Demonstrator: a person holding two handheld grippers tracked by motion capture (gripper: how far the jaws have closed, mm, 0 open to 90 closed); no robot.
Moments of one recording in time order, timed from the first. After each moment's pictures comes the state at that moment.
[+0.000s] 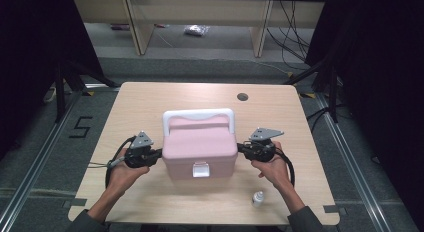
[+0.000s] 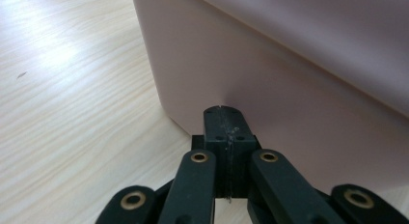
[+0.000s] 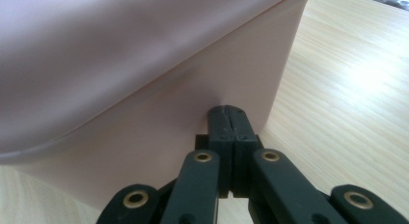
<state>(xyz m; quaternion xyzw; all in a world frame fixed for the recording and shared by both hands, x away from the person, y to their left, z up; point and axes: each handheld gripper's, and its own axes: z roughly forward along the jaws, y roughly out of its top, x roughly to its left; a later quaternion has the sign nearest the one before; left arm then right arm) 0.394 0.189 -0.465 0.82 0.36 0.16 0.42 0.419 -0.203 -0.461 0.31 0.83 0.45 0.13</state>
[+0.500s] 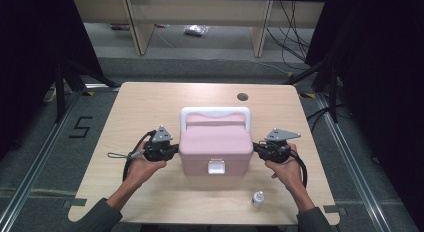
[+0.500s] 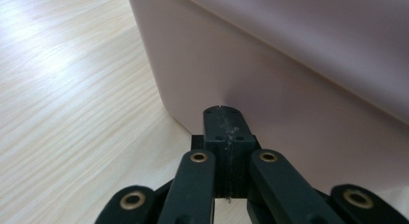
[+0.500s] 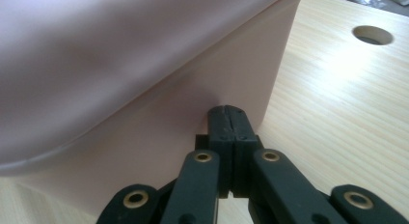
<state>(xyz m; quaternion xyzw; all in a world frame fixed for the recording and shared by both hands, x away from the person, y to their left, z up) 0.412 0.139 -0.461 0.84 0.33 0.16 0.41 0.411 -0.242 -0.461 0.36 0.81 0.44 0.16</state>
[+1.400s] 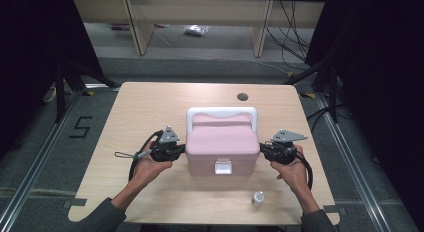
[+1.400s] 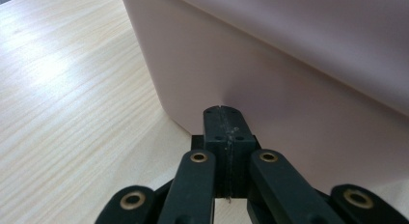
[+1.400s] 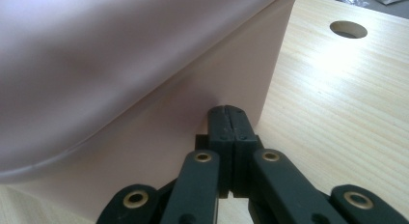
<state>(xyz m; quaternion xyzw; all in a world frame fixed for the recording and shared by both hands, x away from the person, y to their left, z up) 0.415 0.126 -0.461 0.84 0.32 0.16 0.41 0.409 -0.255 -0.461 0.37 0.80 0.44 0.17</state>
